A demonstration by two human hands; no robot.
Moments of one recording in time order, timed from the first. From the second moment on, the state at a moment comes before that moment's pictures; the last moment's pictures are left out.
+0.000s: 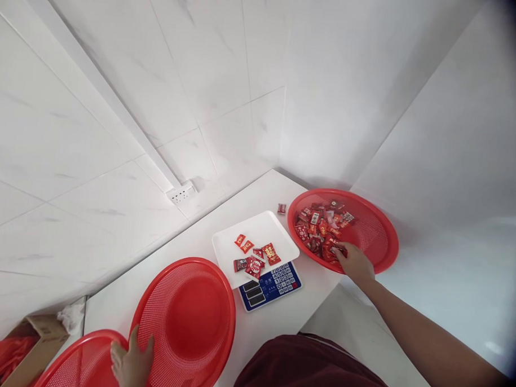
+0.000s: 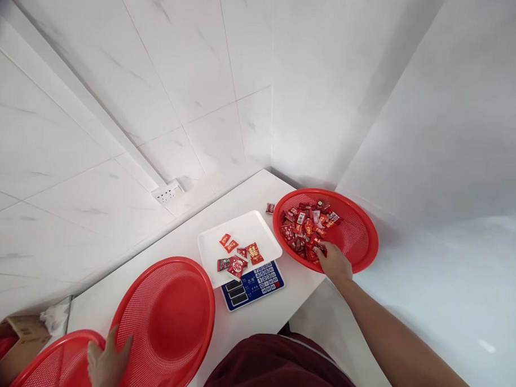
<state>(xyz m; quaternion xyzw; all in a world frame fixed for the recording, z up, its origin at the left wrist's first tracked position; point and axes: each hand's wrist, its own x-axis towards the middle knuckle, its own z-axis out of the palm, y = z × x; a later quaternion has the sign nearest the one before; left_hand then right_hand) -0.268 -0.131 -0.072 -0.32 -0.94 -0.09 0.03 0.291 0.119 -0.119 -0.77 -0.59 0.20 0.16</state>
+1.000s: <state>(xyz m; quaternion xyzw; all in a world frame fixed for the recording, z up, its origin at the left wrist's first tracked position) -0.034 0.065 -0.072 -0.67 -0.71 -0.09 -0.21 0.287 0.118 -0.116 -0.77 -0.59 0.23 0.11</state>
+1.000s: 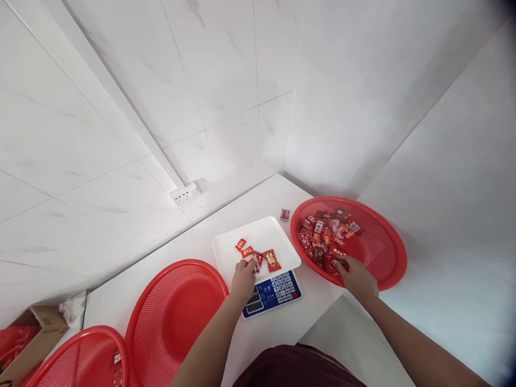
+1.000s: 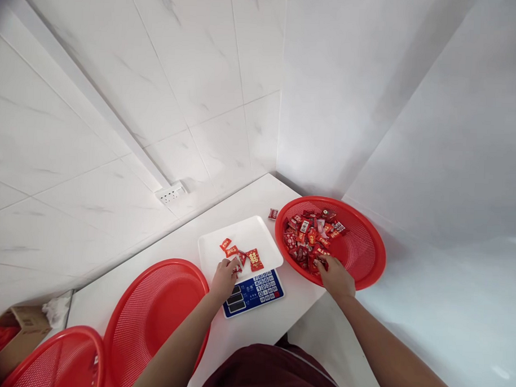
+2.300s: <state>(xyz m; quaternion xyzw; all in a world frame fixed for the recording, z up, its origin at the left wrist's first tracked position) -0.014 0.113 -0.101 -0.70 -0.69 -0.08 -0.16 0.288 0.120 -0.116 -0.77 -0.58 0.23 0.13</state>
